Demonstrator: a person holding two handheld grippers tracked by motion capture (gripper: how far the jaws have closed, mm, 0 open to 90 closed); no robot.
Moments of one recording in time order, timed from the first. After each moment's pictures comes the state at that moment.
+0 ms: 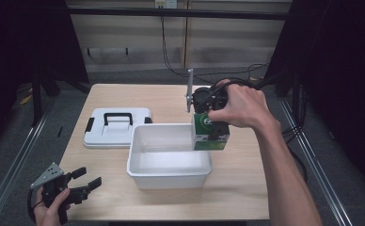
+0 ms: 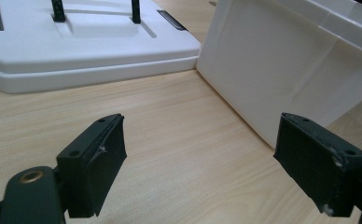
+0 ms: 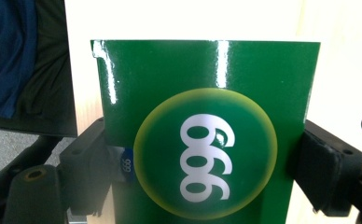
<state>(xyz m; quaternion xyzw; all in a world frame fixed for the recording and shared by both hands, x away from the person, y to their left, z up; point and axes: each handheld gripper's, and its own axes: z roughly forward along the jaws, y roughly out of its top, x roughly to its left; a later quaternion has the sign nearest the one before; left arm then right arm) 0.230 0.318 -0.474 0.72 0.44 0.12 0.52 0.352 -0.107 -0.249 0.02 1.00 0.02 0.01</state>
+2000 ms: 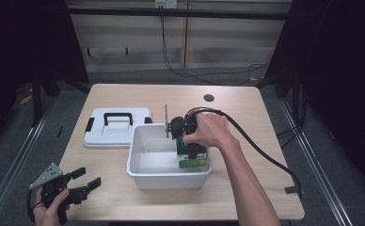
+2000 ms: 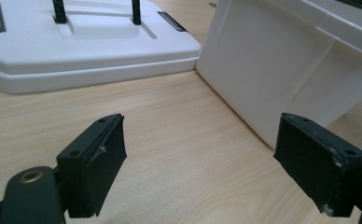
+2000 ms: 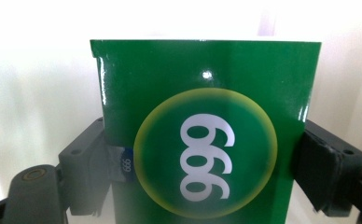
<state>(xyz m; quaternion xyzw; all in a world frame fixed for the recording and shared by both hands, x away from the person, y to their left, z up) 0.229 0.320 -0.473 0.72 0.44 0.12 0.52 0.375 -0.059 -0.371 0.01 1.00 -0.01 -0.03</state>
